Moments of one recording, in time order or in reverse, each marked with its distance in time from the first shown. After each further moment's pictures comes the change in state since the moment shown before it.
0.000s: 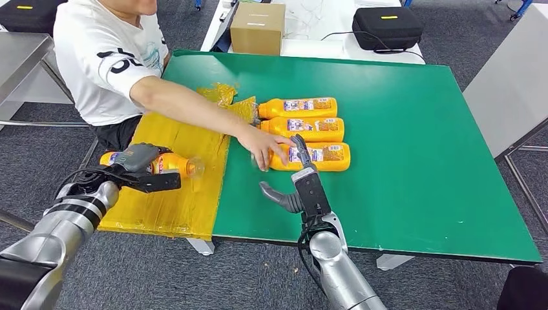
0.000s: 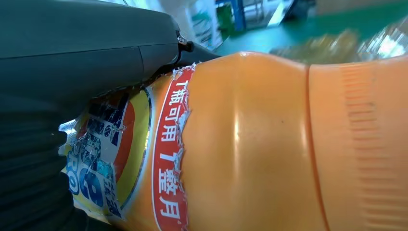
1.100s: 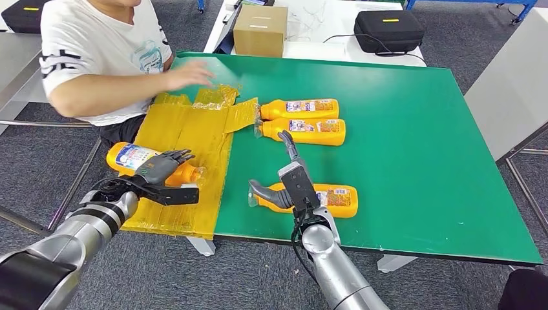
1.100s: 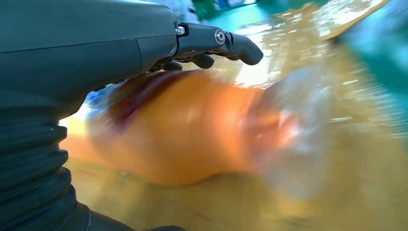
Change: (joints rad) left arm -0.004 -0.077 -0.121 0.116 0.062 0.011 0.009; right arm -0.061 0.023 0.024 0.072 0.026 0.022 0.010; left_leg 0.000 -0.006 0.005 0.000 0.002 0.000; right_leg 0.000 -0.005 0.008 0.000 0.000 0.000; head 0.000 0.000
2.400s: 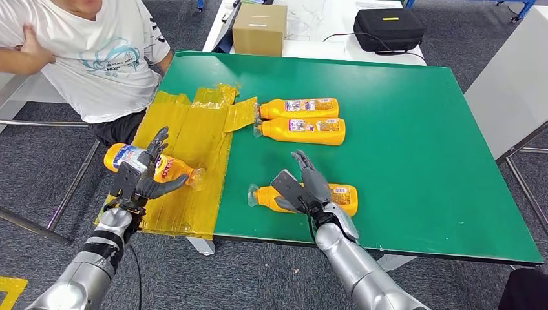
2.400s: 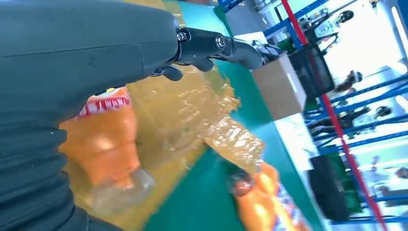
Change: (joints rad) left arm 0.307 -0.093 0.431 -0.432 0.840 -0.165 -0.224; right arm -0.113 -0.102 0.049 0.271 0.312 -0.032 0.218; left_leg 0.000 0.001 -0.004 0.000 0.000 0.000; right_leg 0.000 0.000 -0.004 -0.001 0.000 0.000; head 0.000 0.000
